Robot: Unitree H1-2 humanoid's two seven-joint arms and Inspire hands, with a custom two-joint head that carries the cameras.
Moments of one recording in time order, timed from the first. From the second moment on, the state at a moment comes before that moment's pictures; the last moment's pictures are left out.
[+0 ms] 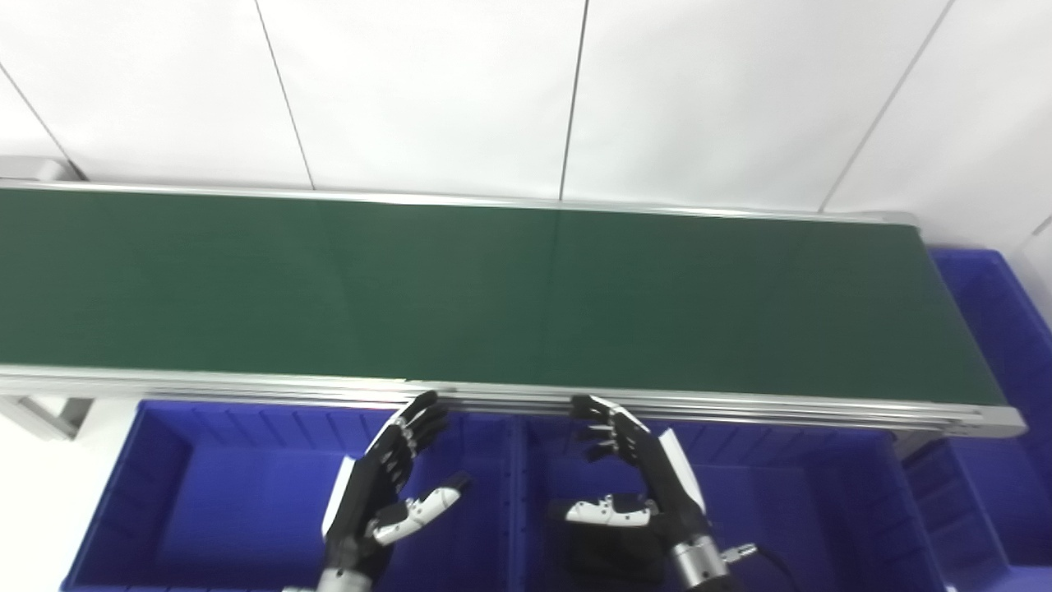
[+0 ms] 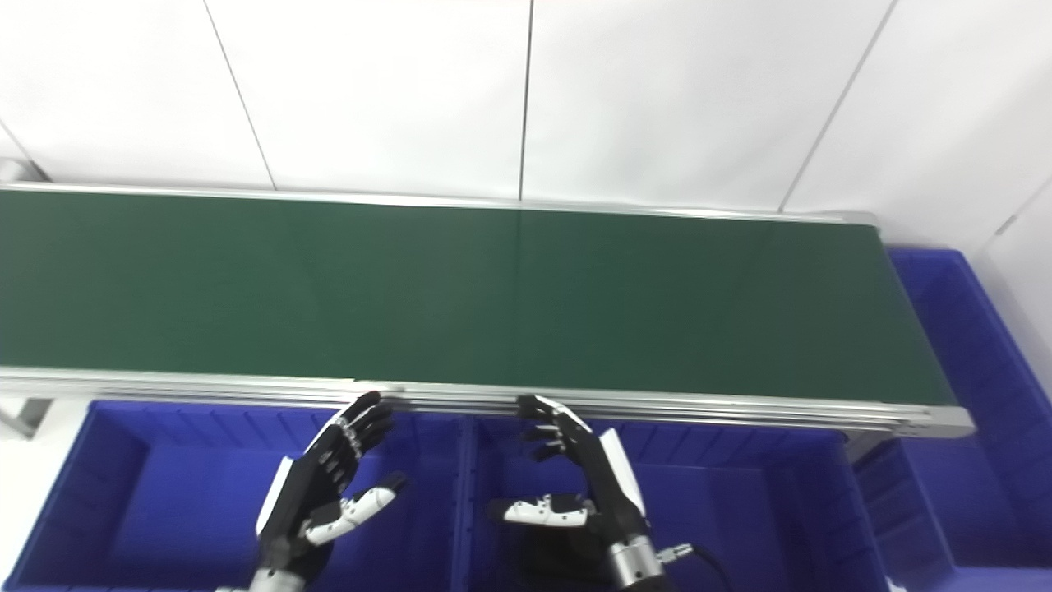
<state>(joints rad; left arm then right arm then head) 0.27 -0.05 -0.09 0.22 -0.05 -0.42 -0.14 0.09 -0.08 0.24 0.35 -0.24 -0.40 -0.01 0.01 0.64</state>
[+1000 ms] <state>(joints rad) 0.27 -0.01 -0.09 0.21 -0.01 -0.43 -0.10 0.13 -0.11 0.35 0.35 -0.23 -0.42 -0.37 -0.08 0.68</state>
